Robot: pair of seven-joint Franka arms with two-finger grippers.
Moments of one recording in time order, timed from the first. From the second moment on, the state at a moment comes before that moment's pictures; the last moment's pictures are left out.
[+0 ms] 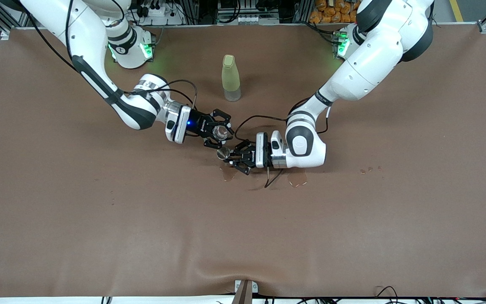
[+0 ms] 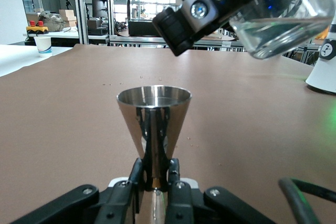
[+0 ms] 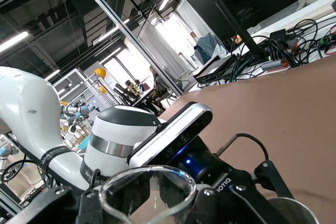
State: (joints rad) left arm -0.26 0.97 -0.46 -1.57 -1.60 2.35 2.48; right arm -0.21 0.53 0.82 -2.21 2.32 2.28 -2.35
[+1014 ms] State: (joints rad) left arm -0.26 0.97 -0.46 -1.57 -1.60 2.35 2.48; right arm -0.16 0.53 0.82 -2.19 2.42 2.35 -2.19
